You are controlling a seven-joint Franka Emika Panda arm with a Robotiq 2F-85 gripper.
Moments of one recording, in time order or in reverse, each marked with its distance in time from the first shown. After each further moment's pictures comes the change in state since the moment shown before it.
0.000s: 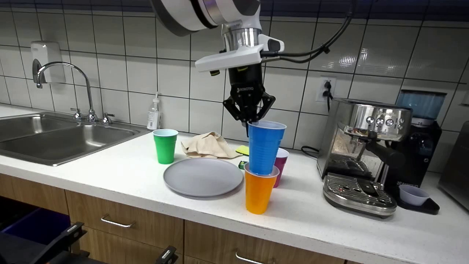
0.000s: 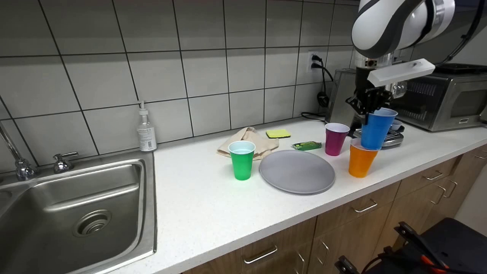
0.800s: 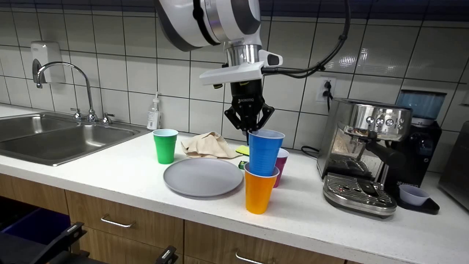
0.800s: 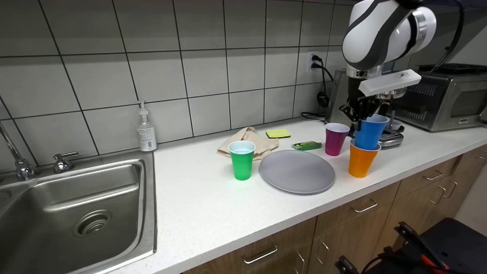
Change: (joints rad) arm 0.013 0.106 -0.003 0.044 0.005 0.048 0.000
